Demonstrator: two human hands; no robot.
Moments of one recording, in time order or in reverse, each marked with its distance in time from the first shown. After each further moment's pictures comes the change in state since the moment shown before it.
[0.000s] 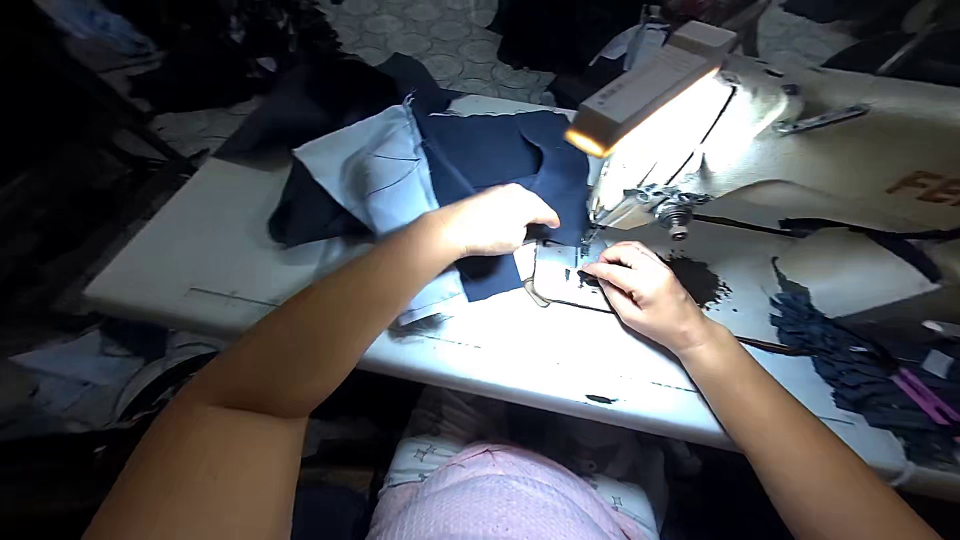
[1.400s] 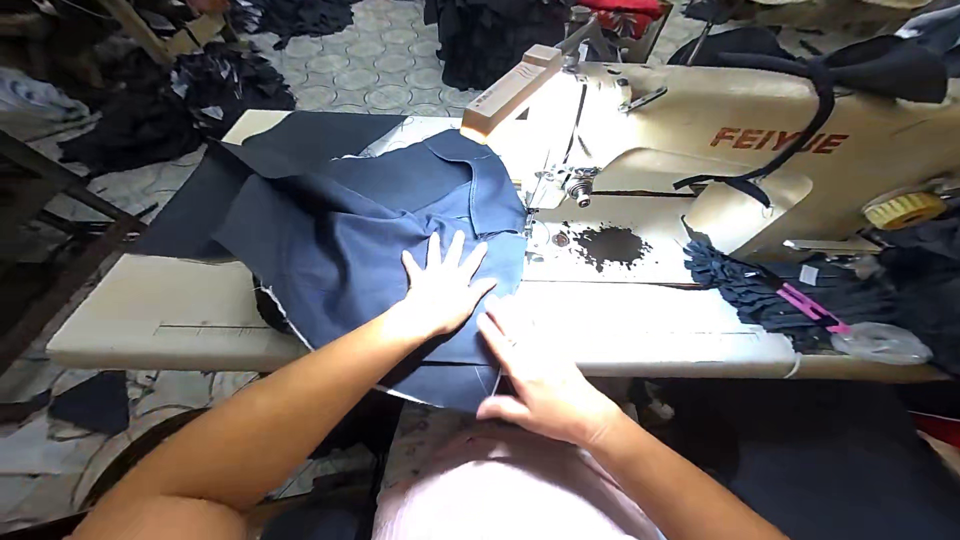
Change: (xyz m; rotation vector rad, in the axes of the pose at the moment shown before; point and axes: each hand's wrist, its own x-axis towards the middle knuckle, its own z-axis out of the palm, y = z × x) left_hand -0.047 0.068 0.074 0.157 -0.143 -0.710; right_hand -0.048 -0.155 0.044 0.000 -0.208 0.257
